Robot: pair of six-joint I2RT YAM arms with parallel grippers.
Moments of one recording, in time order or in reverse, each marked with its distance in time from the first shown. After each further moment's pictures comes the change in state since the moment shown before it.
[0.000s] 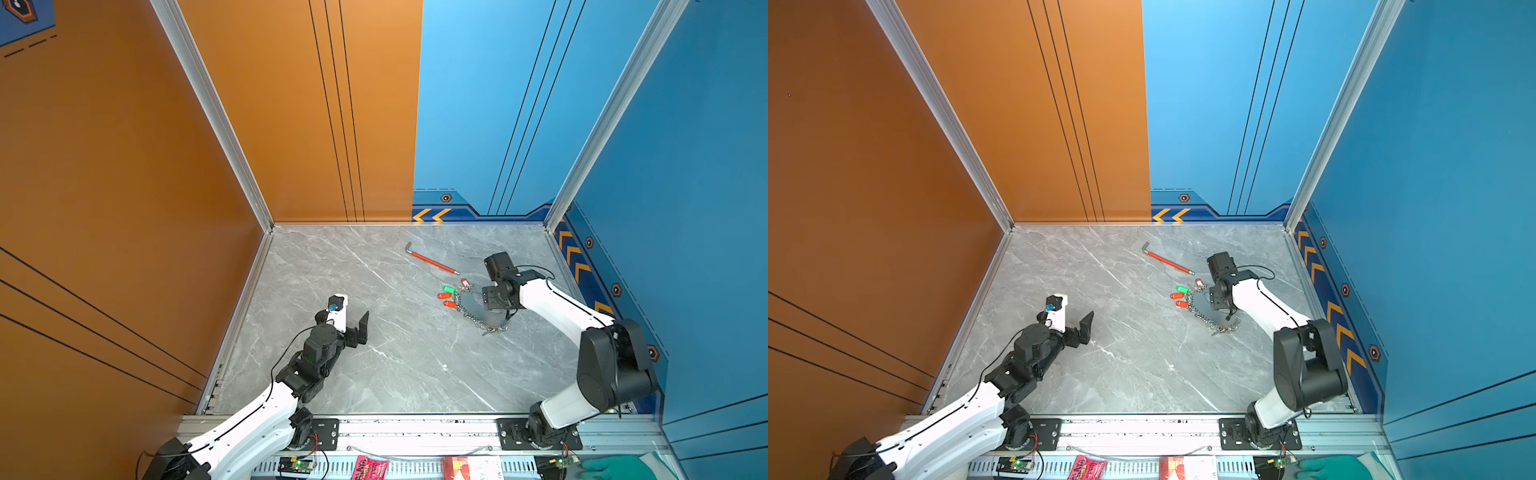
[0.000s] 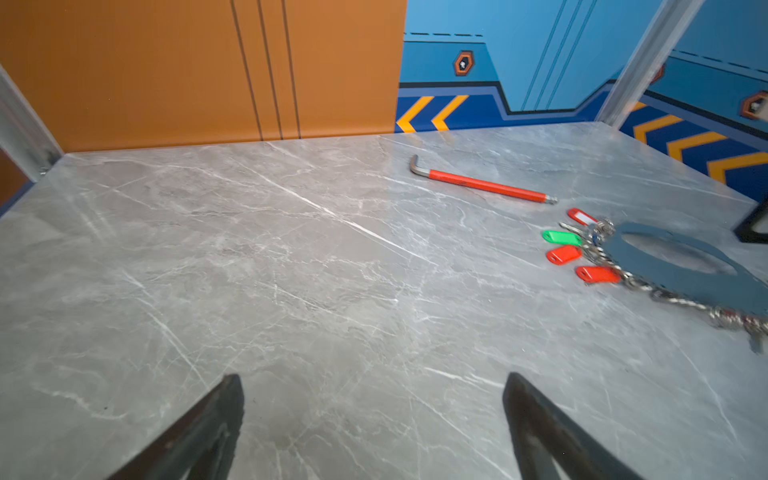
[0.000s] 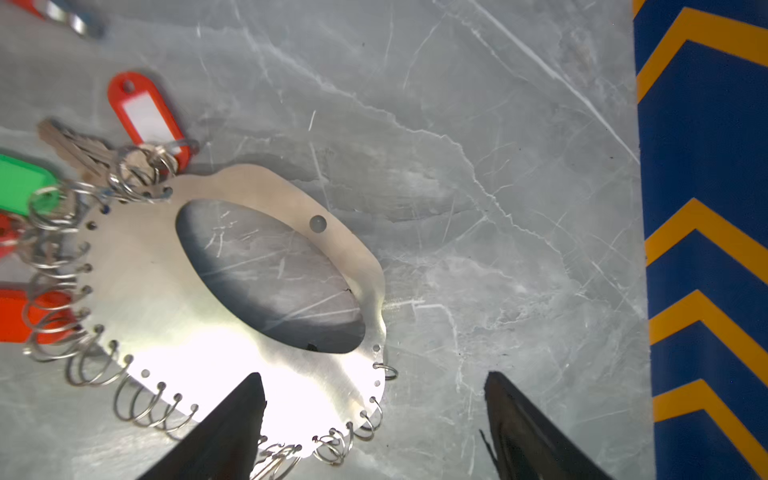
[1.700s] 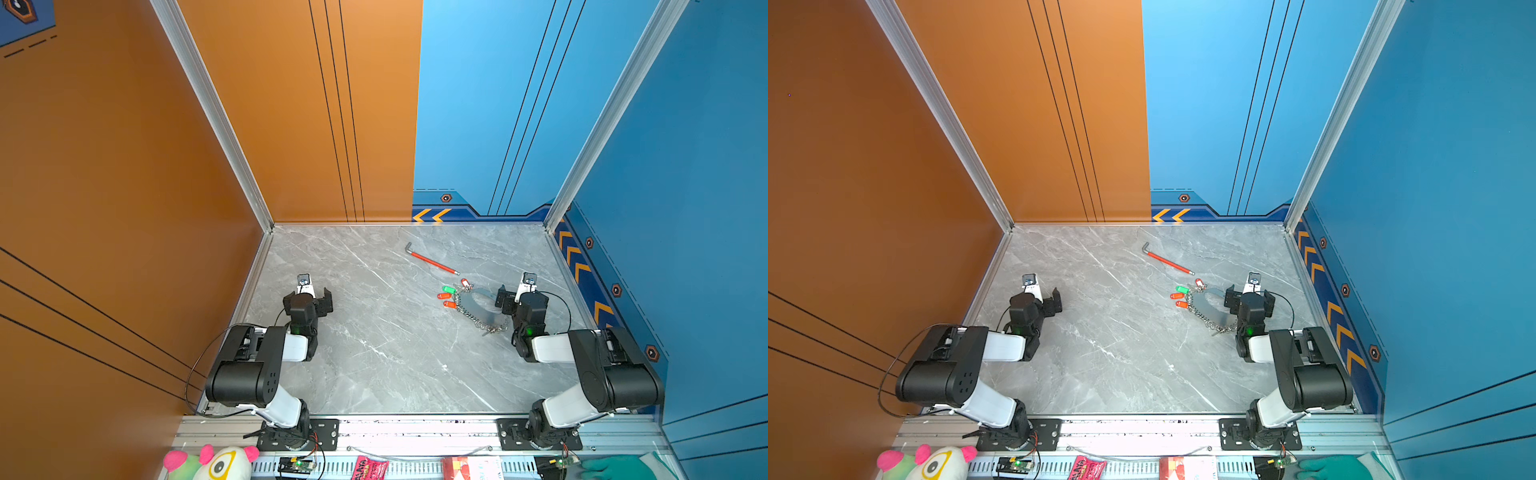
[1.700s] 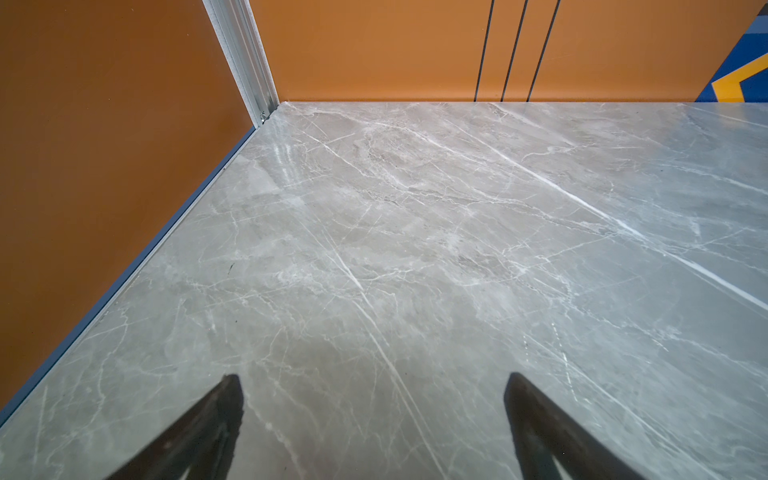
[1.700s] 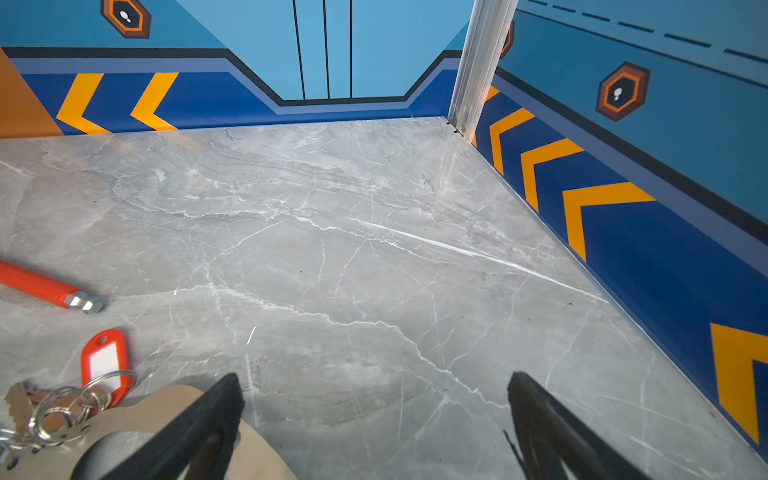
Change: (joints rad) left arm 0.542 0.759 0.104 0.586 0.135 0.143; right arm -0.158 0.056 -0.682 1.543 -0.030 -0.211
